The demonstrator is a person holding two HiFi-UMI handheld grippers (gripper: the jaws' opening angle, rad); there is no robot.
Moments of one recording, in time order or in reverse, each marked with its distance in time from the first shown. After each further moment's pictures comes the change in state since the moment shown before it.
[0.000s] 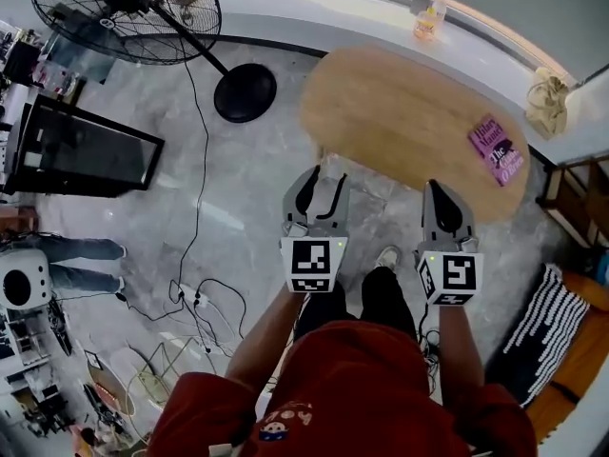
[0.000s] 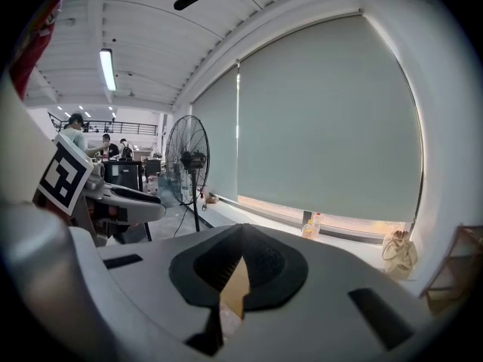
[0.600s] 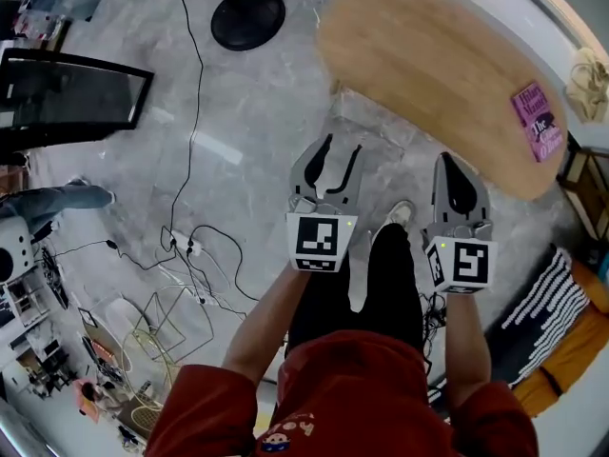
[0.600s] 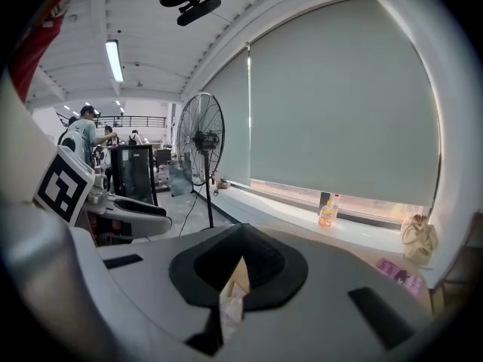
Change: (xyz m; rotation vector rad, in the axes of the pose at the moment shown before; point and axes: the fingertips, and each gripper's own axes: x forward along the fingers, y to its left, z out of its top) left arm 0.017 0.048 -0.149 -0.107 0.071 0.002; right arm 0.064 0.071 -0.108 -0.013 0.073 0.079
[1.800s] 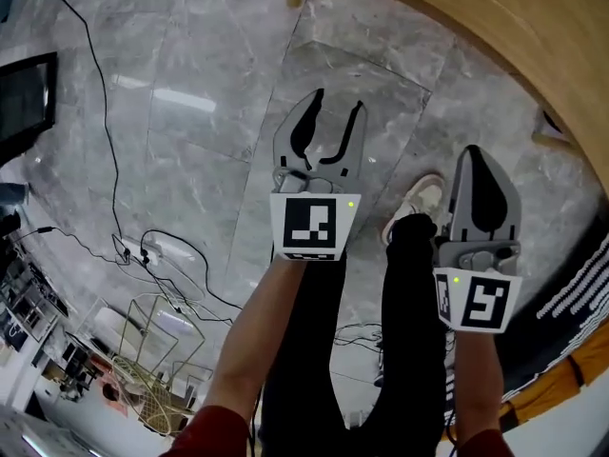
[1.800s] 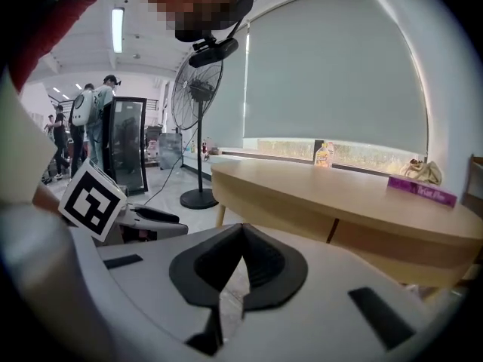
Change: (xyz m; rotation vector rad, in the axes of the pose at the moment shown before) left arm 0.189 0.025 -0.410 -0.042 0.100 -0.062; right arm 0.121 0.002 -0.393 -0.024 0.082 -0.073
